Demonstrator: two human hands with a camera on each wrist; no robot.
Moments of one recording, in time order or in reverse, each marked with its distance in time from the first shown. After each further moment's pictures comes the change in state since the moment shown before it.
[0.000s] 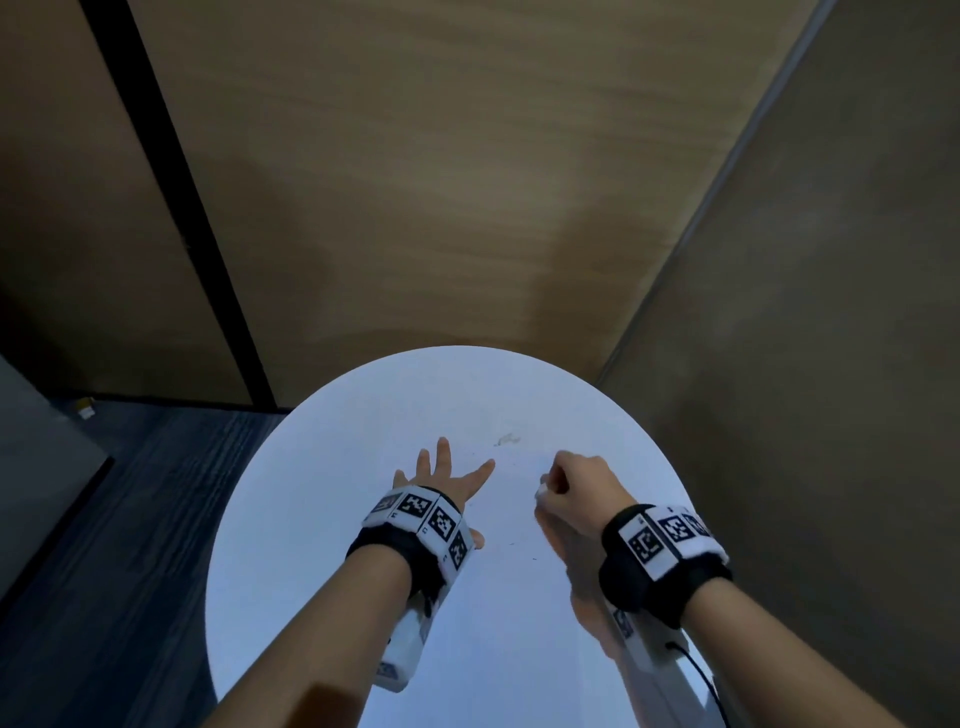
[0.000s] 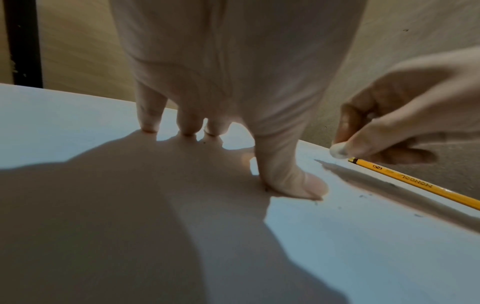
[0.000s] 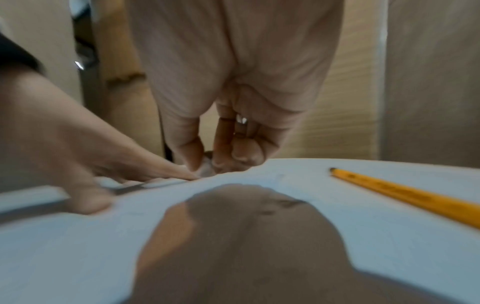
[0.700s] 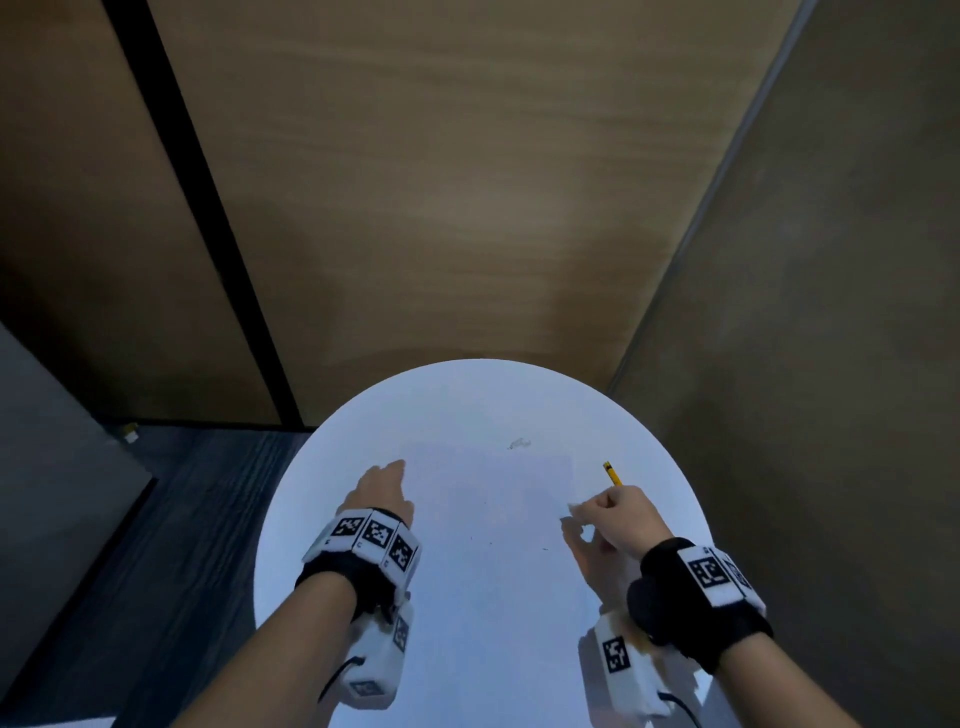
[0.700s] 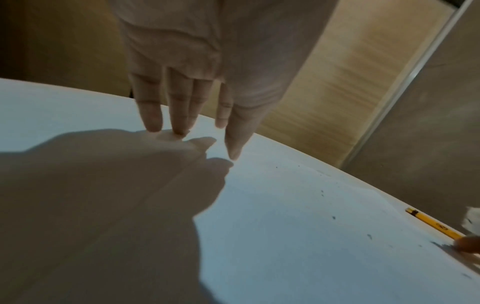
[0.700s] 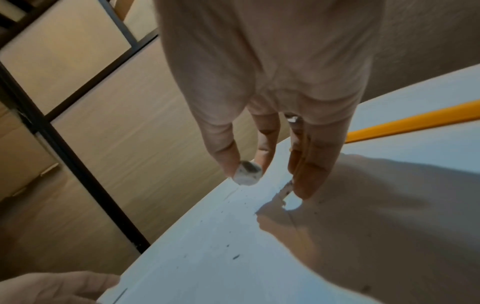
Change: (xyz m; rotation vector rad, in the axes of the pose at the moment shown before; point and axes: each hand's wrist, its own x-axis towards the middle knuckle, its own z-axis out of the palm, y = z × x) left_hand -0.046 -0.047 0.013 -0.395 0.443 -0.378; right_hand -0.031 0.021 0.007 0.583 0.071 0.344
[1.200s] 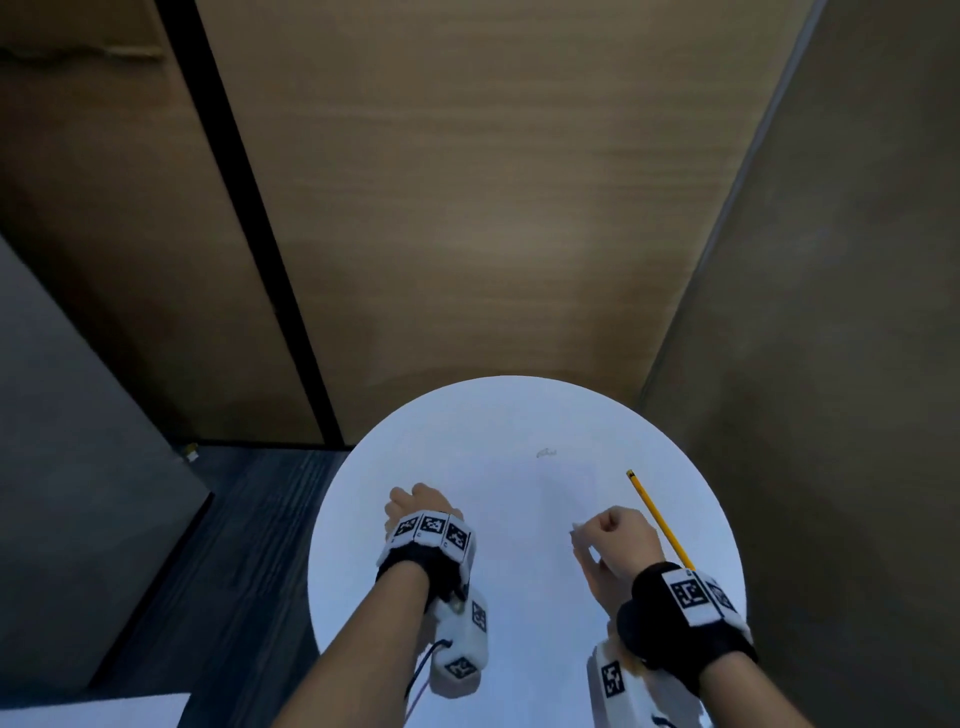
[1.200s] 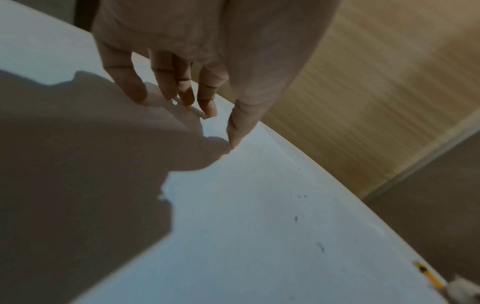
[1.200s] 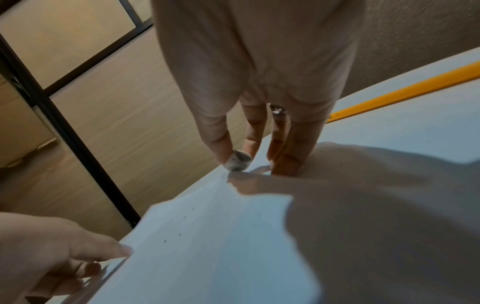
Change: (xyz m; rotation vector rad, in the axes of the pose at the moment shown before) left_hand -0.028 0.025 0.002 -0.022 -0.008 -0.274; right_hand -0.029 -0.002 0.026 0.030 0.034 -0.029
